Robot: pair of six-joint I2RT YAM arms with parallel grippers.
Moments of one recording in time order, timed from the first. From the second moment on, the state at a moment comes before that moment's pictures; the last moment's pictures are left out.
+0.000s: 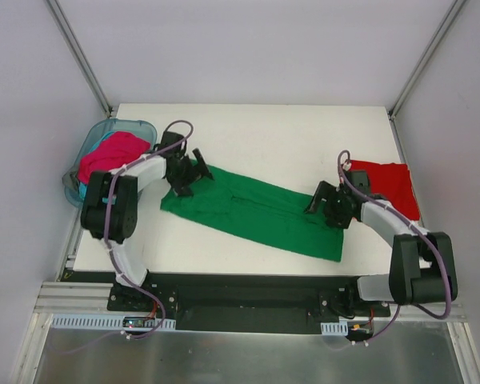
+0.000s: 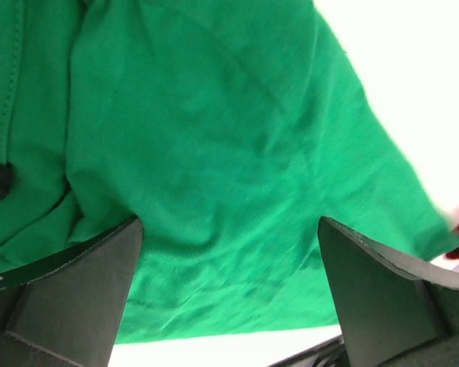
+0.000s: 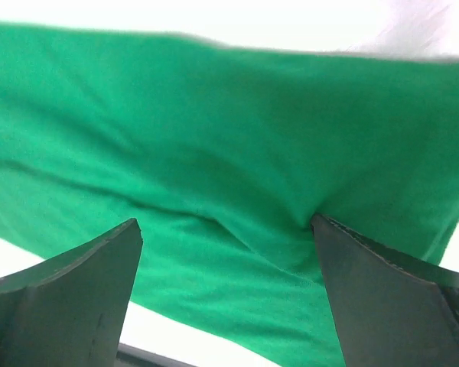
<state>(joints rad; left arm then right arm) -0.20 1.72 1.02 -0.41 0.28 -0.76 0.09 1.39 0.69 -0.38 -0.25 0.48</state>
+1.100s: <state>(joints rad) -0.45 2.91 2.49 0.24 0.05 -1.38 0.90 1.19 0.69 -0.48 -0.28 0.63</state>
